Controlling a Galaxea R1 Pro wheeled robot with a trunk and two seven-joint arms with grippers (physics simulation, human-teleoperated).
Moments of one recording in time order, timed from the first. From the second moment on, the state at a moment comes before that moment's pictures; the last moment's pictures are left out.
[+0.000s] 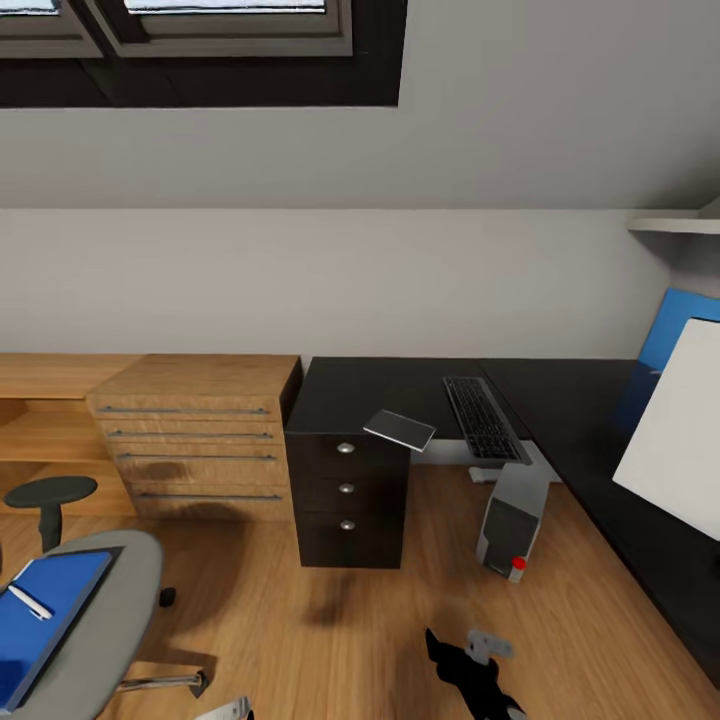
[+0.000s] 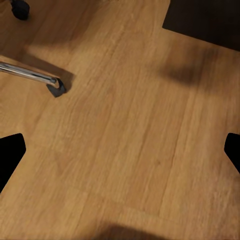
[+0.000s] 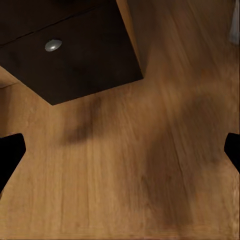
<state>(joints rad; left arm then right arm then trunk) -0.31 -0.06 0.02 -0.15 0.23 -0.43 0.12 -0.45 0.07 -0.02 -0.17 -0.31 -0.35 0.17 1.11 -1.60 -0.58</state>
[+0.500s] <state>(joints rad) -0.31 -0.06 0.02 -0.12 0.23 -0.44 0.11 -0.45 0.00 -0.02 -0.03 -0.30 -0.39 0.17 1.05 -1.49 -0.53</state>
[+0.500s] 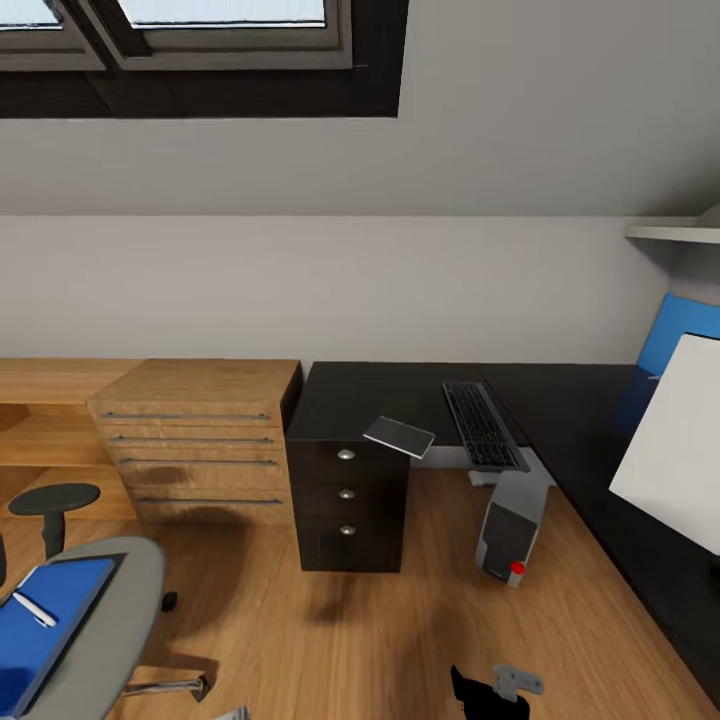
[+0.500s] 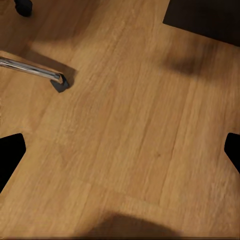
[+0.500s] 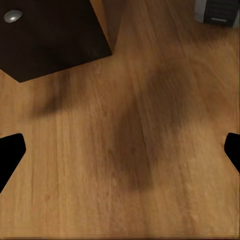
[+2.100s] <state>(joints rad) -0.31 -0.05 0.02 -0.02 0.23 -0.44 0.08 -0.45 -0.02 -0.02 0.02 -0.25 -0.48 0.17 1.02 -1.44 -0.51</state>
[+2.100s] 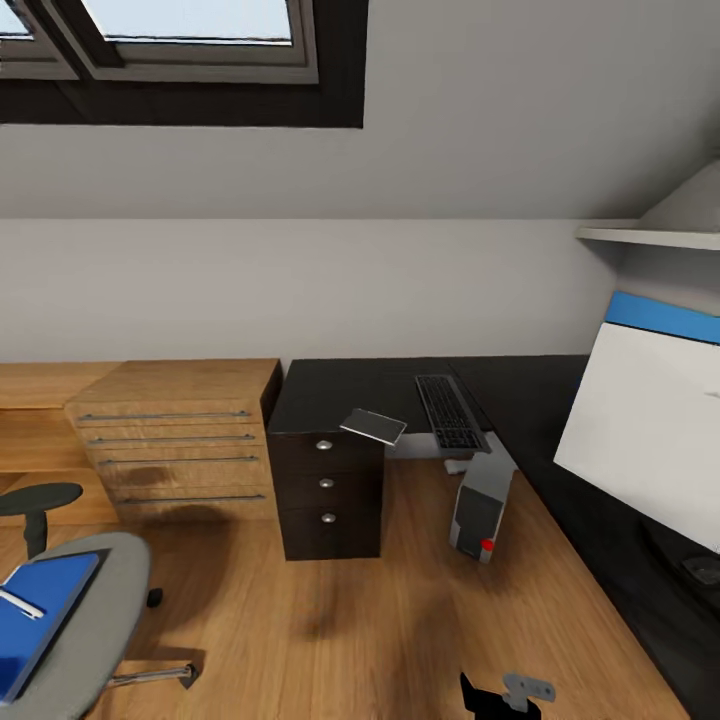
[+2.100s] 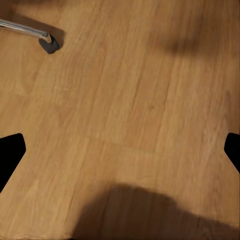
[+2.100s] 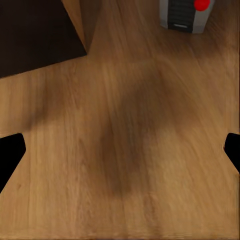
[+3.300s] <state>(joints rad) -0.31 -0.05 0.02 -0.02 0.23 -0.44 0.08 -0.45 -0.02 -0.02 0.02 -0.24 -0.49 0.17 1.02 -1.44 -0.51</state>
